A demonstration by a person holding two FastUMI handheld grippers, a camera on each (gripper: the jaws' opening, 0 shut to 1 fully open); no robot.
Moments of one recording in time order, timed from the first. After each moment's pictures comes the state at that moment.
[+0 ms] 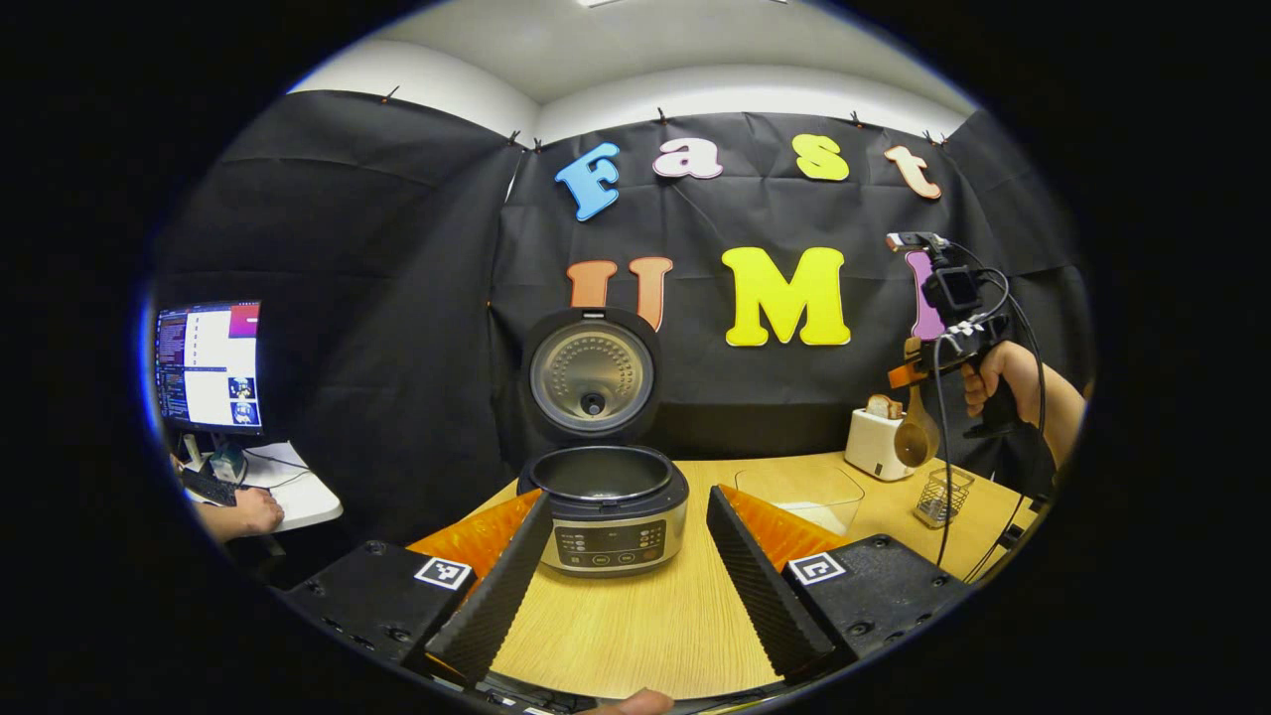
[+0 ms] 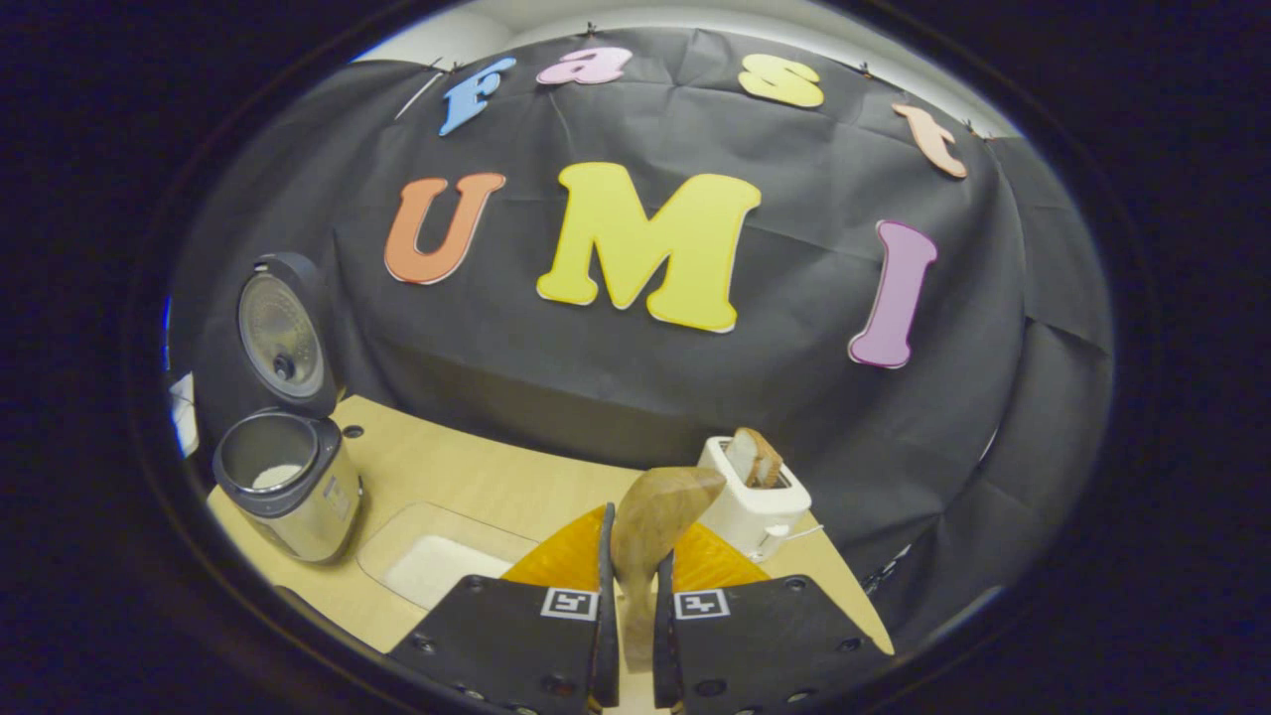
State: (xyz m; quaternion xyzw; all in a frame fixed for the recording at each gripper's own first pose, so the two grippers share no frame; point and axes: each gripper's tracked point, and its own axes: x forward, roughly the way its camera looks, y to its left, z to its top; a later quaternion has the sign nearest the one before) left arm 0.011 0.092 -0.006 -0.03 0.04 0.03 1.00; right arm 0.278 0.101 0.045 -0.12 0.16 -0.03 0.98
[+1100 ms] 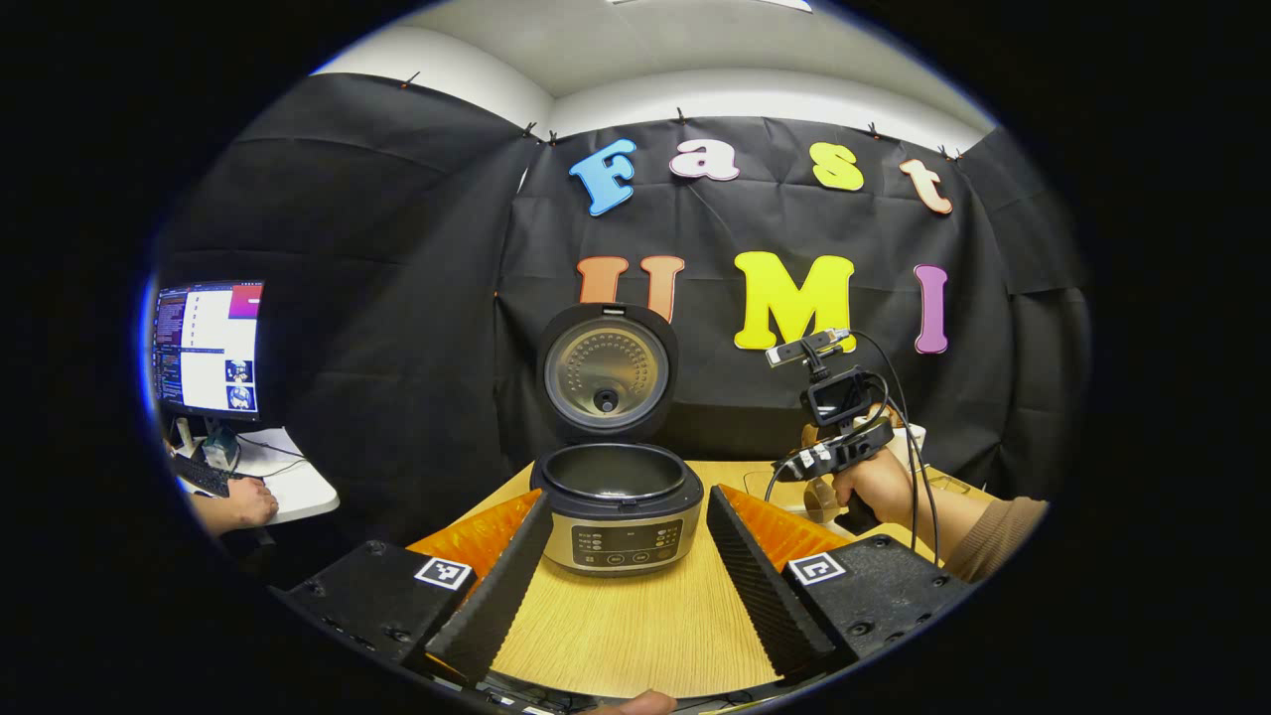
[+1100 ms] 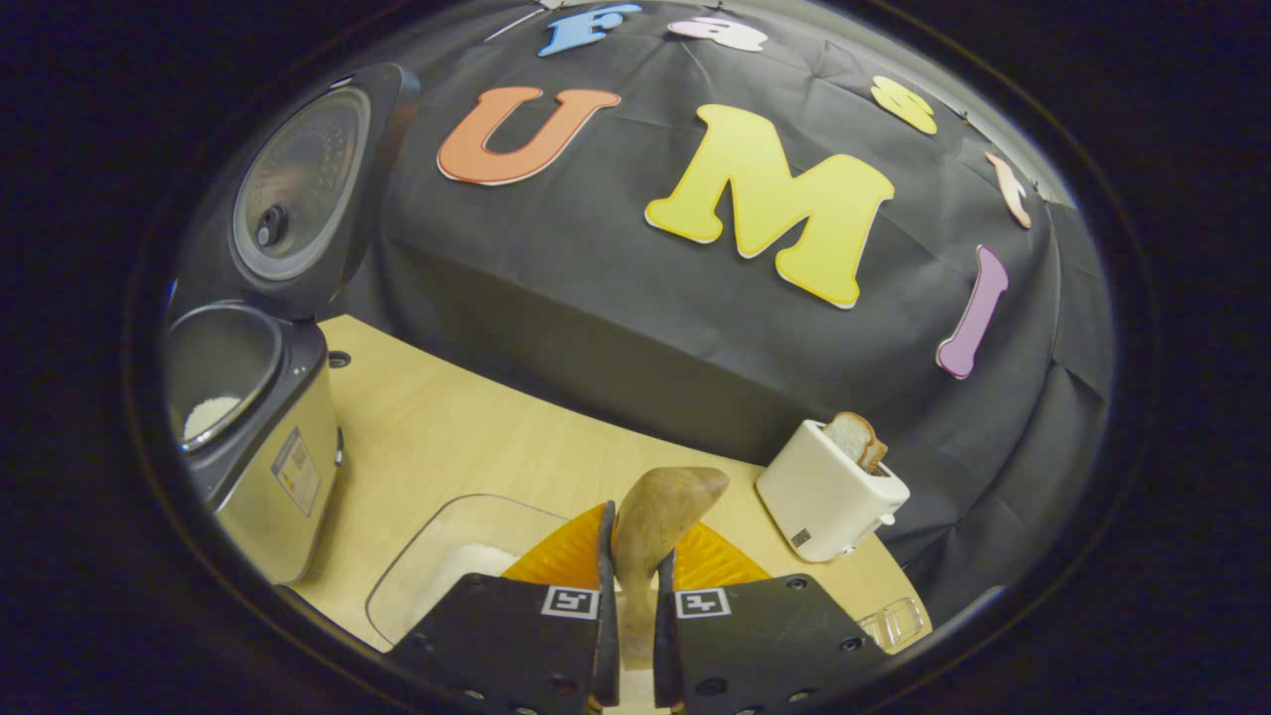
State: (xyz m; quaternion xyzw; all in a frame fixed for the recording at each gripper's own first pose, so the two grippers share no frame) left arm 0.013 0.115 -0.010 -0.06 0.04 0.02 1.00; right arm 0.367 0.213 -0.100 -0.22 0.18 -0.07 0.96
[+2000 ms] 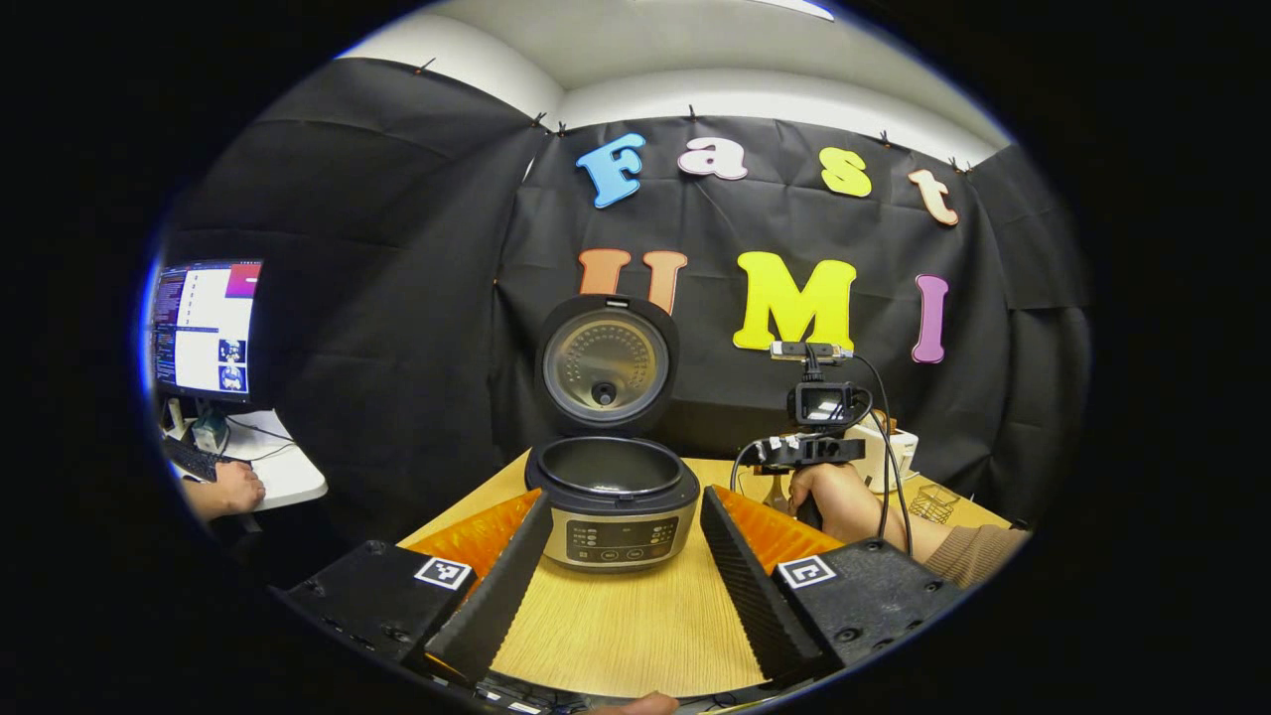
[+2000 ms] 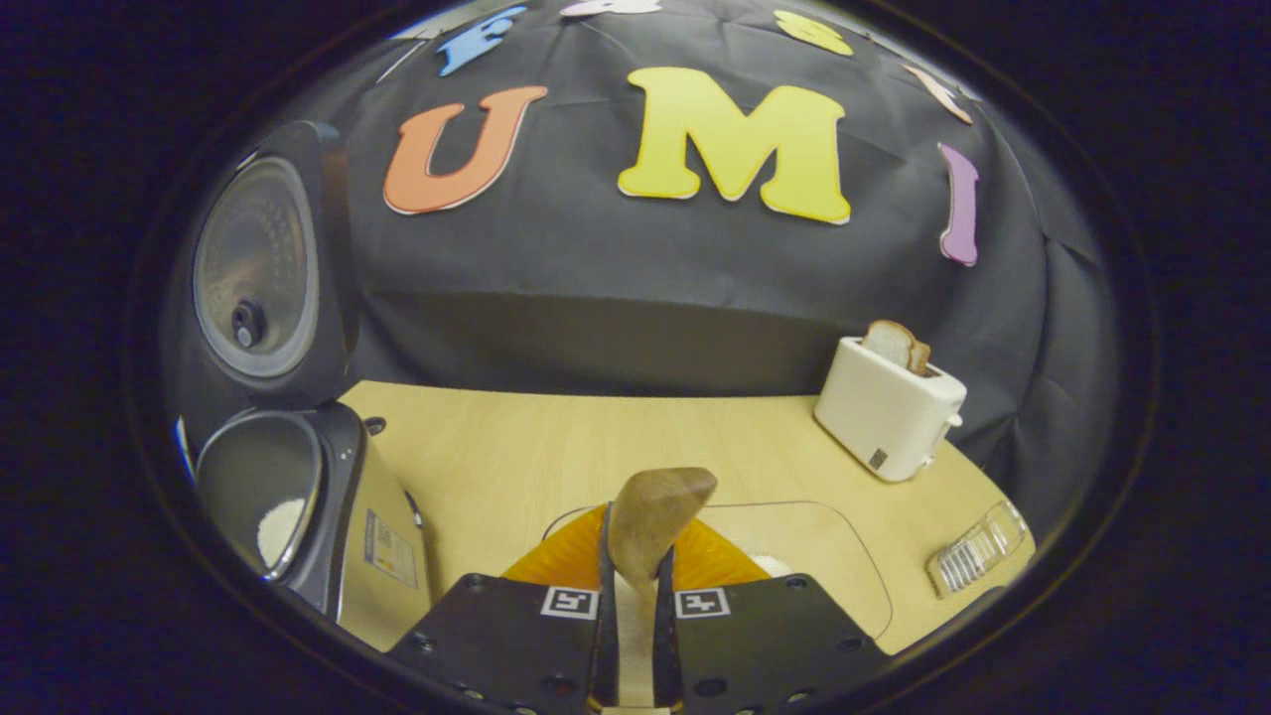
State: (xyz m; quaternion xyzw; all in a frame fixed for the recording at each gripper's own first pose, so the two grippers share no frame) left arm 0.016 0.118 -0.016 -0.08 0.05 0.00 1.00; right arm 0.359 0.266 -0.121 -0.02 0.24 -0.07 0.97
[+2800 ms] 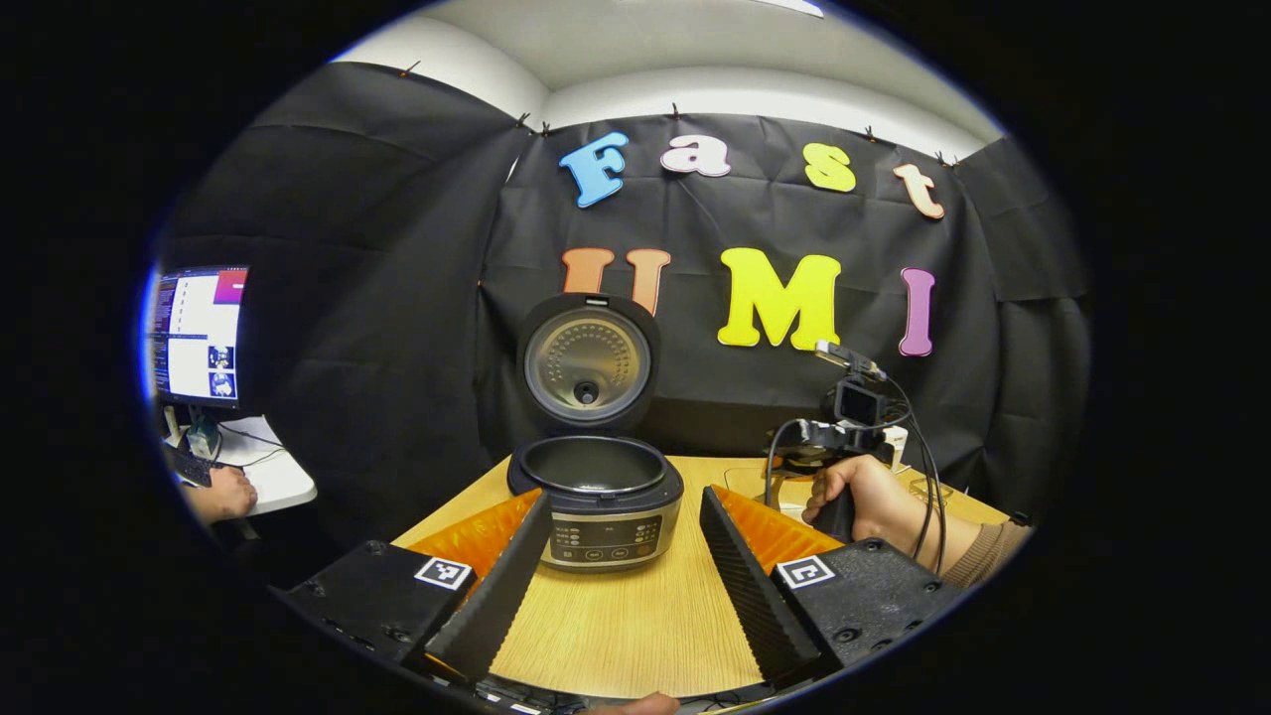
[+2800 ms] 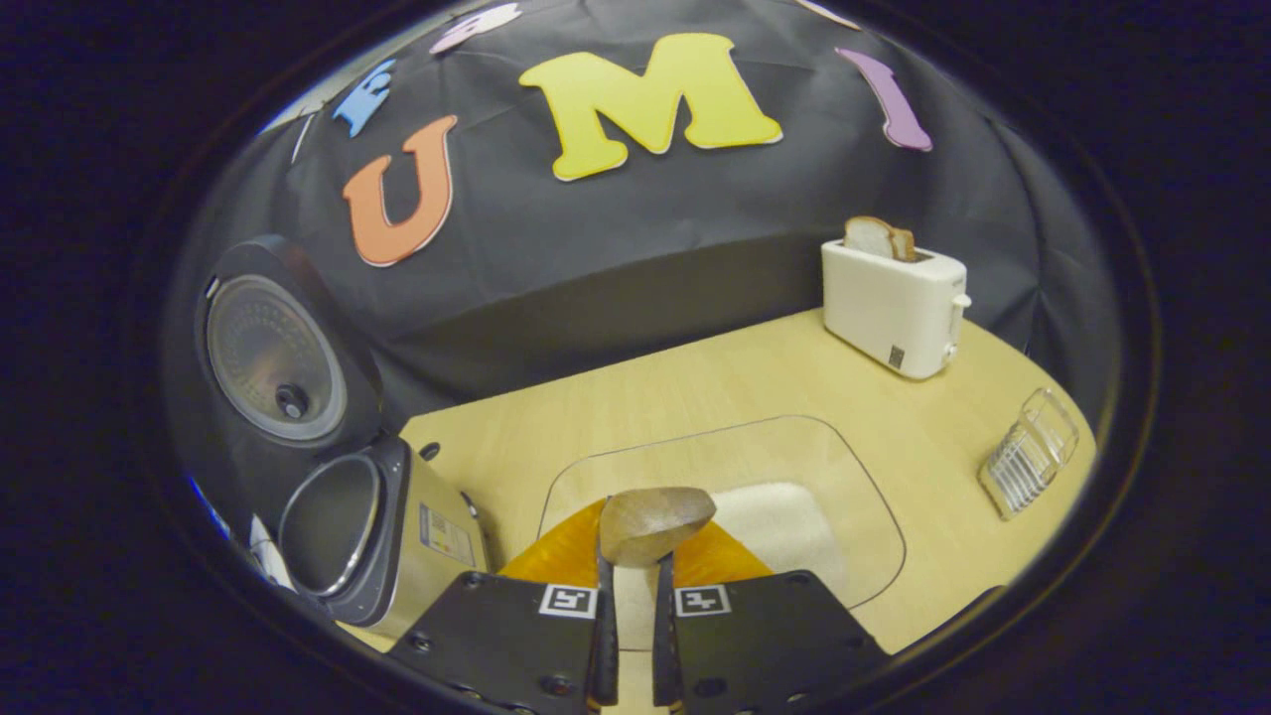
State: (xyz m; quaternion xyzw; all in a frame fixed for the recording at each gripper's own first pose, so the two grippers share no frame) left arm 0.019 0.104 -0.018 -0.08 0.05 -0.01 1.00; right arm 0.312 0.249 -0.126 0.15 0.29 -0.02 0.95
